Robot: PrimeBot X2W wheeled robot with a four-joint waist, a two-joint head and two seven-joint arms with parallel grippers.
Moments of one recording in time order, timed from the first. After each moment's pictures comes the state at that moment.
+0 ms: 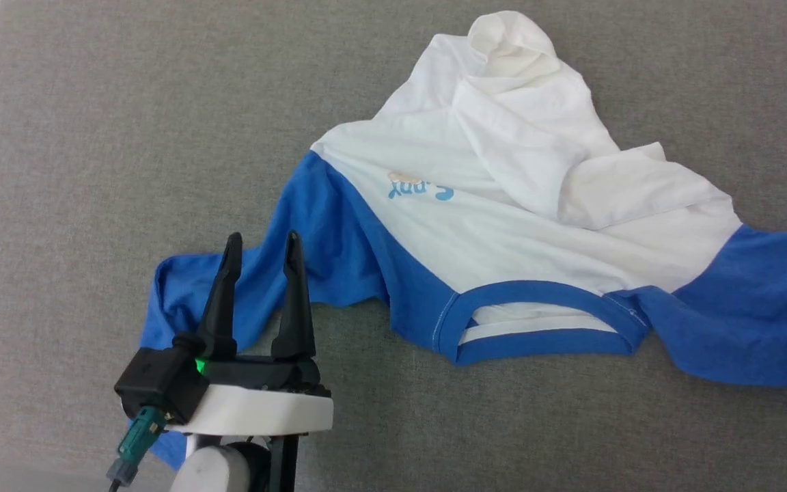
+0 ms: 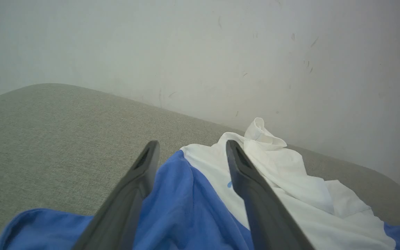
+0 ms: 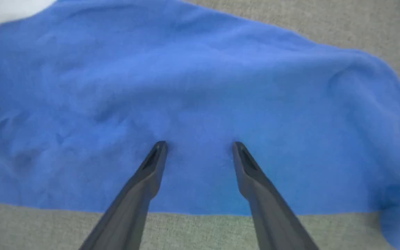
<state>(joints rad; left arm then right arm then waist) -0.06 0.06 -0.23 -0.17 -0.33 0.12 -0.26 -0.04 -0.65 -0.15 -0.04 0.56 0.13 0.71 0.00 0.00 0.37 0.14</state>
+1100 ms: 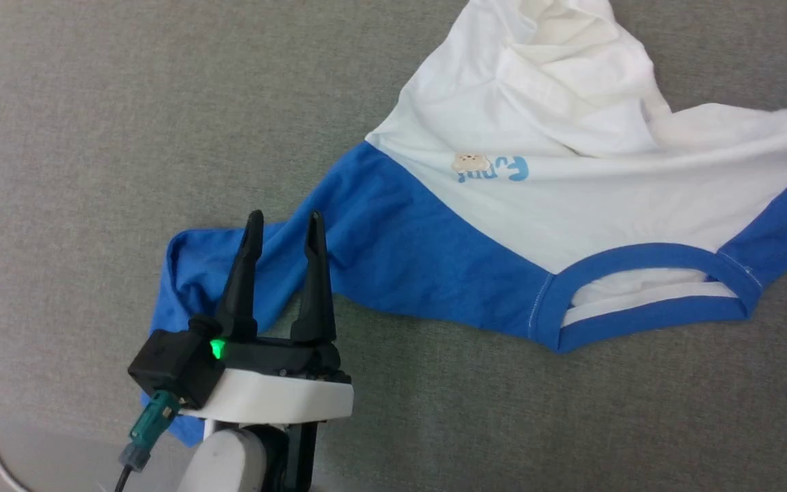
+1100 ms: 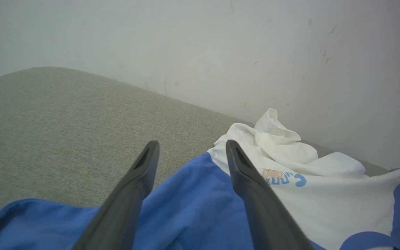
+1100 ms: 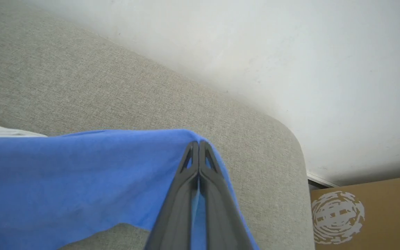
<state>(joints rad) -0.11 0.05 -0.28 -0.18 -0.36 0.12 -0.26 -0.36 -0.77 -0.25 -0.06 0.32 0.13 0.51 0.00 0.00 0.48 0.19</state>
